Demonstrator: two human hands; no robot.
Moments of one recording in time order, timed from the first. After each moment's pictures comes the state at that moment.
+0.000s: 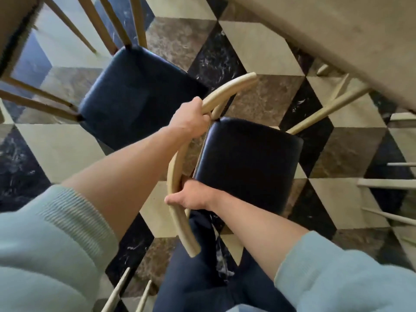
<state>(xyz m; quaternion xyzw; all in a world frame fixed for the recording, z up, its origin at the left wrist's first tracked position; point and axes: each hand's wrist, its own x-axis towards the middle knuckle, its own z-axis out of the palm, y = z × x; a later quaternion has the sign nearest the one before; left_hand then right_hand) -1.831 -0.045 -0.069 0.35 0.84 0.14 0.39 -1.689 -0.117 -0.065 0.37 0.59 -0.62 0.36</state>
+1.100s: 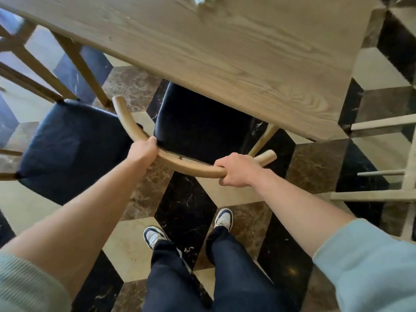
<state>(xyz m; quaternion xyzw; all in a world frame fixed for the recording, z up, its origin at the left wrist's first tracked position) -1.727 0.094 -0.061 0.01 0.88 0.22 0.43 -1.484 0.208 -0.046 0.30 0.86 -0.31 0.27</state>
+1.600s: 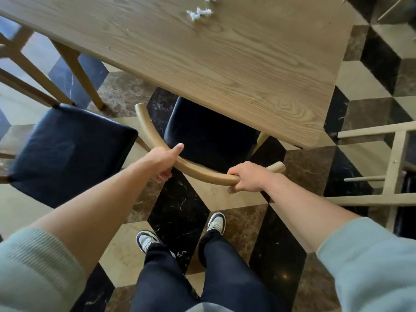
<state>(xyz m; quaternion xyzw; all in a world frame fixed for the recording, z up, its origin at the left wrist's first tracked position) -1.688 0.122 -0.027 0.16 0.82 0.05 0.55 -1.435 0.234 -0.036 0.33 0.81 -0.37 0.32</state>
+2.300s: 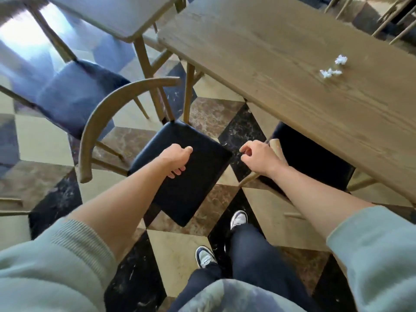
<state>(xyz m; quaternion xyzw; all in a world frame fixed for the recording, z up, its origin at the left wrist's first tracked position) -1.988 -0.076 0.022 0.14 0.86 0.16 0.46 -1.793 0.106 0.013 0.38 0.86 -0.31 0.11</state>
